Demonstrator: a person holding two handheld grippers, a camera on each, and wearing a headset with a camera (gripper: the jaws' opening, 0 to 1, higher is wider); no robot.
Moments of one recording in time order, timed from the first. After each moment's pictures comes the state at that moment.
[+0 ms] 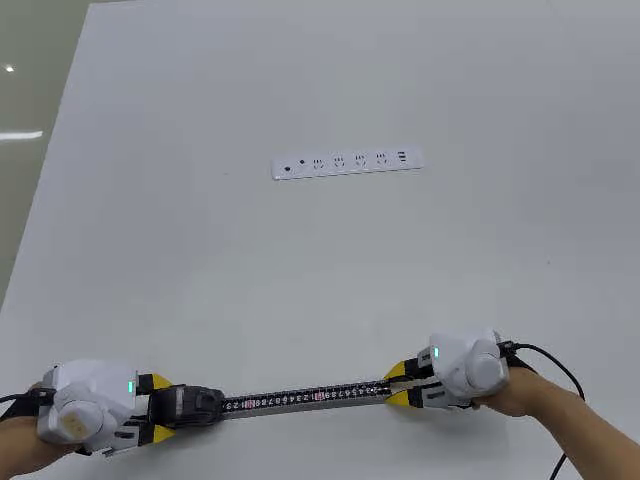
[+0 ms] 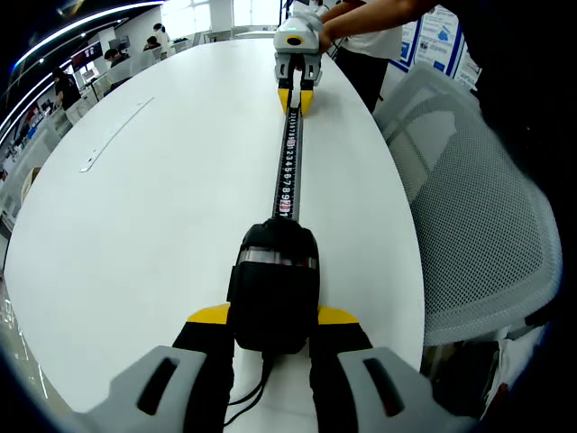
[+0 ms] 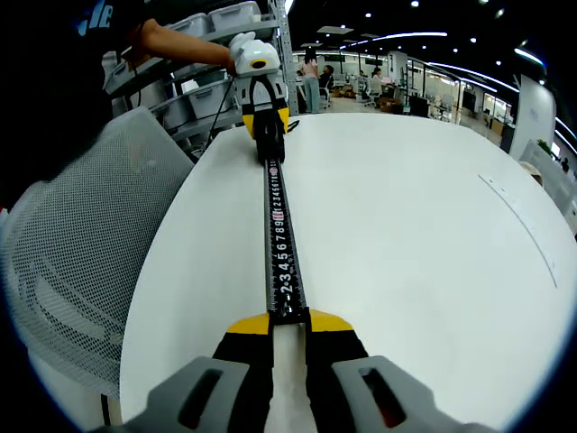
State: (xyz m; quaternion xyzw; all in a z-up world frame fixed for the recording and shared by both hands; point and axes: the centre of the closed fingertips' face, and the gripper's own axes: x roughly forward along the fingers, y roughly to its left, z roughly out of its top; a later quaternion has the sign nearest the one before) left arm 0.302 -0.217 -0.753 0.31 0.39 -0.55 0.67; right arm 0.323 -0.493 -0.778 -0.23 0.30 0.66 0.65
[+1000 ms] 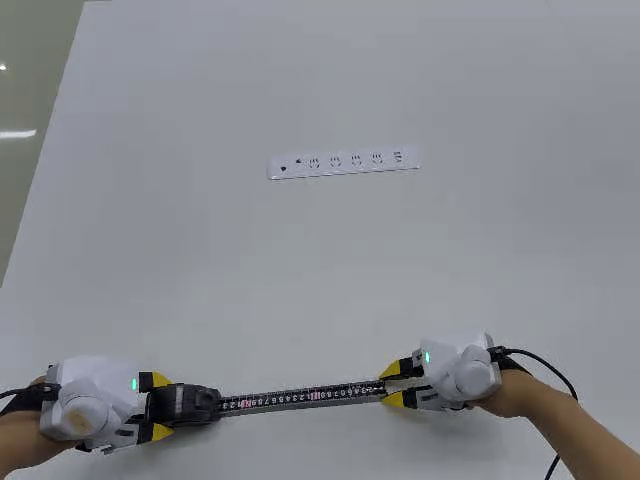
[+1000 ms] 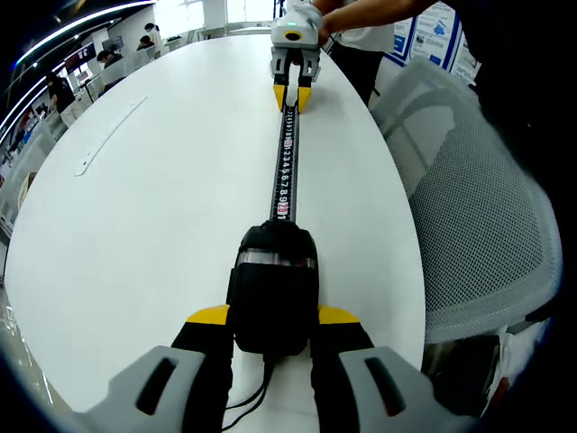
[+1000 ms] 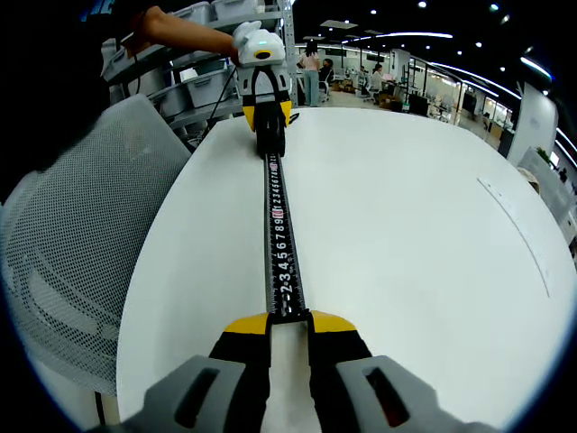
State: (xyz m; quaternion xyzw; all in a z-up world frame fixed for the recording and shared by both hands) left arm 0.302 -0.221 -0.755 0.32 0.39 -0.55 0.66; right arm 0.322 -0.494 -0.780 -0.26 0.30 0.65 0.65
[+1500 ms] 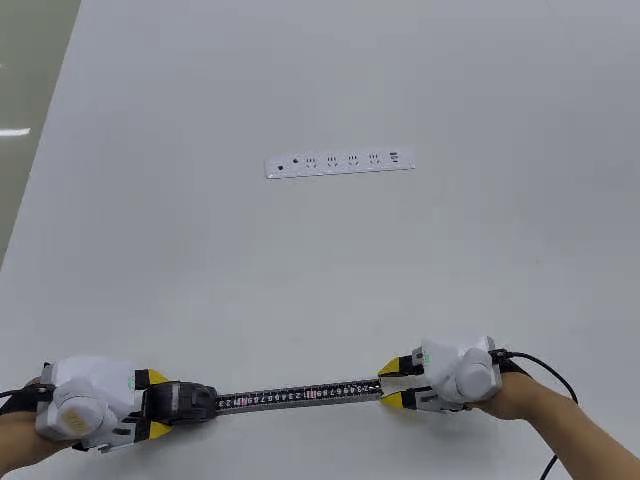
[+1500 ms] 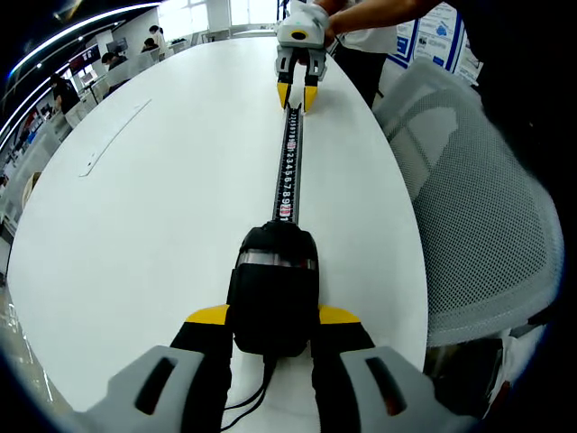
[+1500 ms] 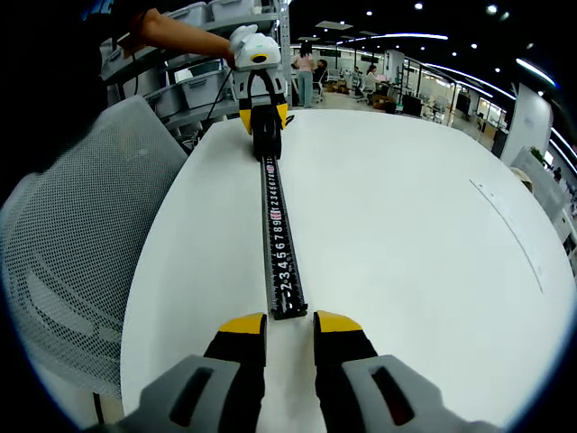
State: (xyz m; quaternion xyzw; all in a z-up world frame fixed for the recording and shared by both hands) left arm 0.303 -0.220 -0.754 0.32 0.38 -0.55 0.67; right arm 0.322 -0.500 -0.774 -0.26 0.30 0.63 0.66
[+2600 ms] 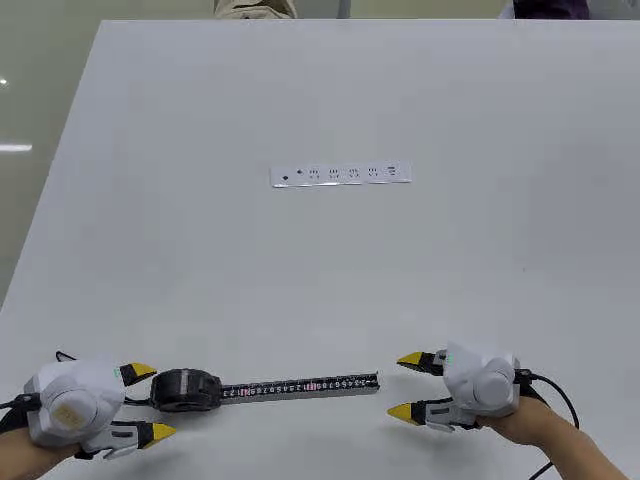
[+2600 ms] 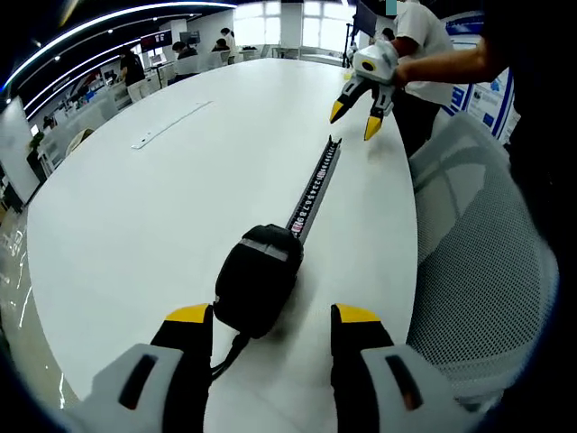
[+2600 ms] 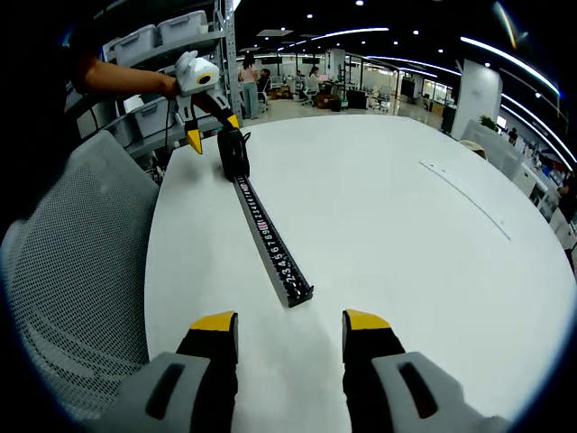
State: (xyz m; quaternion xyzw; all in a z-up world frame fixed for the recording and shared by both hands) left arm 0.283 -0.214 -0.734 0.21 0.39 -0.44 0.78; right arm 0.307 -0.522 -0.748 -0.21 0.32 0.54 0.75
